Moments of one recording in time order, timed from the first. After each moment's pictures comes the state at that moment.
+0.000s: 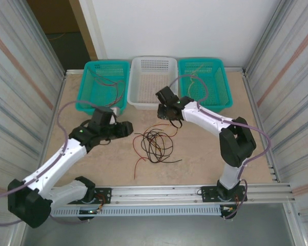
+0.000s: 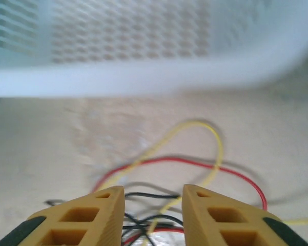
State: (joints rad) left arm -0.47 1.04 0.87 -0.62 0.13 -0.62; right arm 0.69 1.80 1.46 -0.66 0.16 0.69
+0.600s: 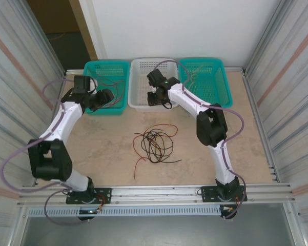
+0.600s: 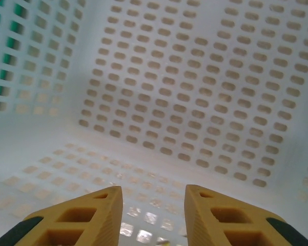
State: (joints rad) left arm -0.06 1.55 1.25 -0.57 0.28 -0.53; right arm 0.61 2.24 2.03 -0.88 0.02 0.34
